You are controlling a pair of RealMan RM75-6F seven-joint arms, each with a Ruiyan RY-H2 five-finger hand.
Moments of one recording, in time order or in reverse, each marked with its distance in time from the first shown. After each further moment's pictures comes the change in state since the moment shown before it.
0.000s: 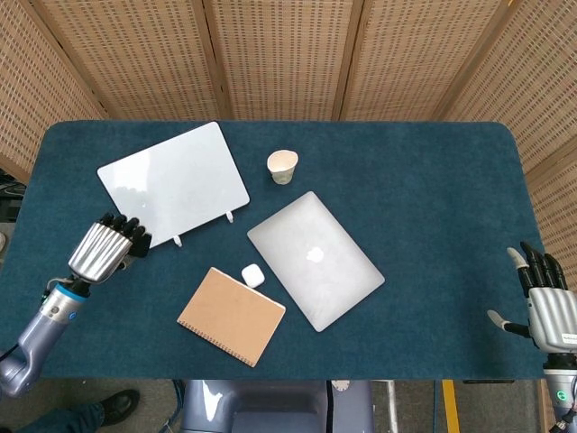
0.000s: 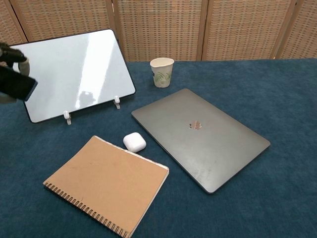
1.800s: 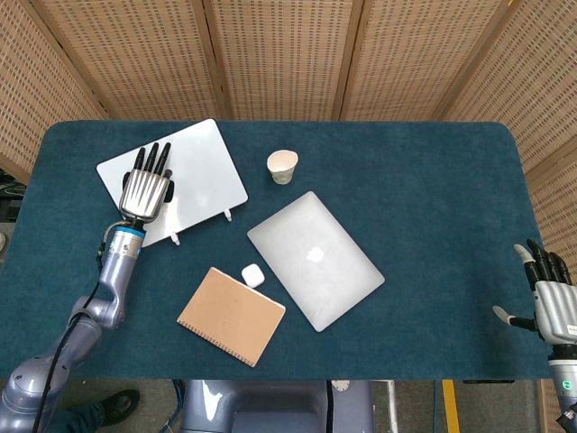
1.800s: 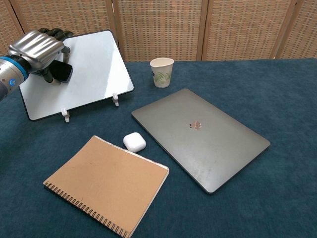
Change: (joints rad) left arm -0.302 -0.423 -0.176 0.558 -0.340 -0.384 0.102; right arm 0.026 0.003 0.013 0.042 0.062 -0.086 0.061
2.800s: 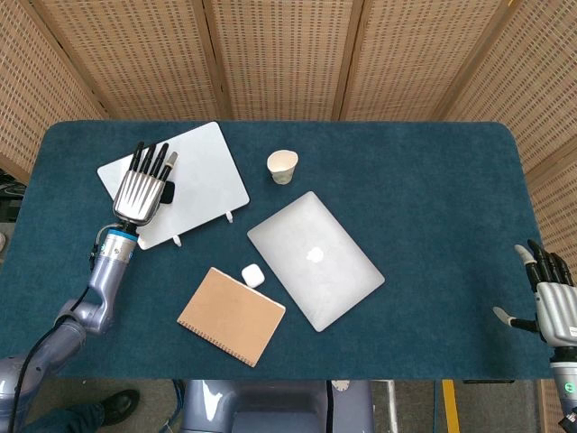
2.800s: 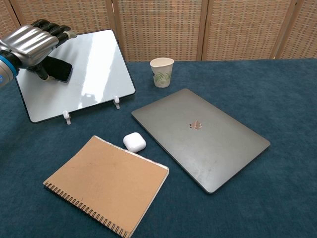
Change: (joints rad) left arm 0.037 0.113 0.031 -0.186 0.010 0.066 0.023; right arm -0.006 0.015 -0.004 -0.017 -0.012 0.011 0.016
